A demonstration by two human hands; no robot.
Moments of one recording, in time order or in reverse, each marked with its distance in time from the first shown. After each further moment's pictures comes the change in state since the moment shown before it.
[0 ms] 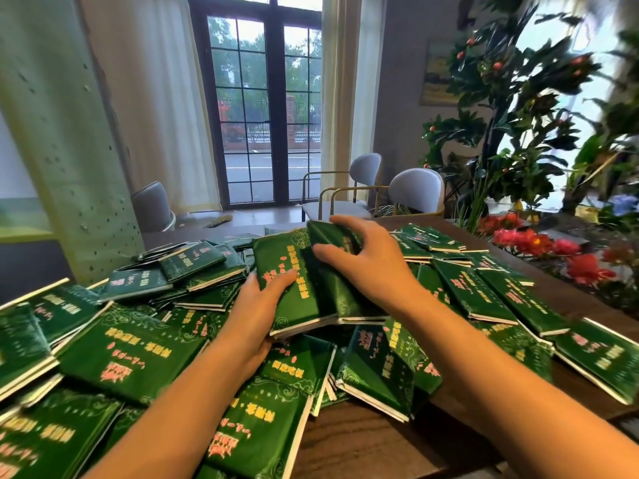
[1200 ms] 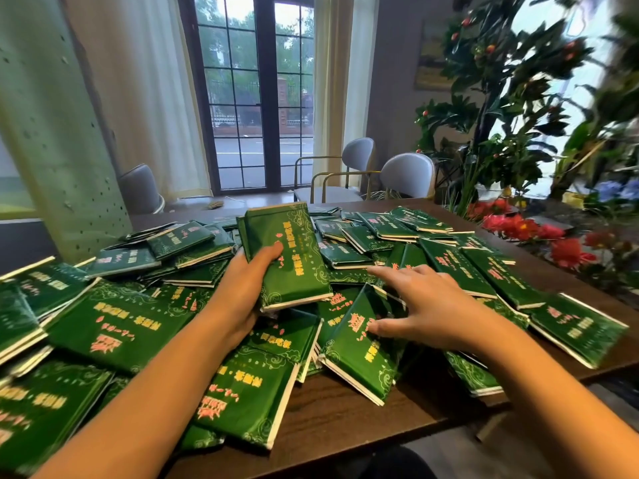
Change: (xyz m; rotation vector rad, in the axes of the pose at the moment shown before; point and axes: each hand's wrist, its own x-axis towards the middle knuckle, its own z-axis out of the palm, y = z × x) left_hand -0.012 0.008 0.005 0.074 -0.017 -0.018; right_hand -0.061 0.047 -0.050 -0.791 -0.490 0.061
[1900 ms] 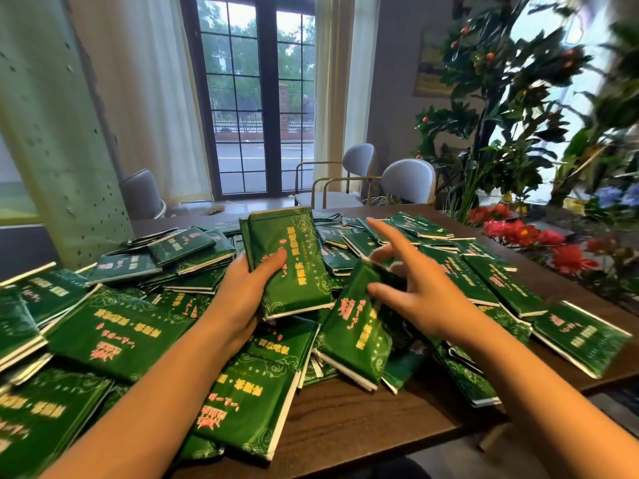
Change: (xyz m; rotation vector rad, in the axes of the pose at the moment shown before) left_hand 0.002 0.000 -0.002 -0.013 -0.028 0.063; right_hand 0.015 0.003 0.003 0.675 0.359 -0.217
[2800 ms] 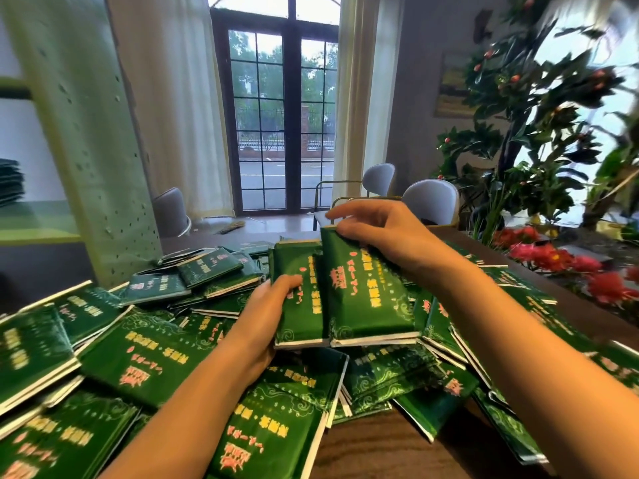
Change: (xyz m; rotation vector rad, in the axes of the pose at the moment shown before) left_hand 0.000 0.008 -0.009 -0.018 -0.031 -0.094; right_hand 0.097 -0.048 0.002 0.499 -0.067 0.019
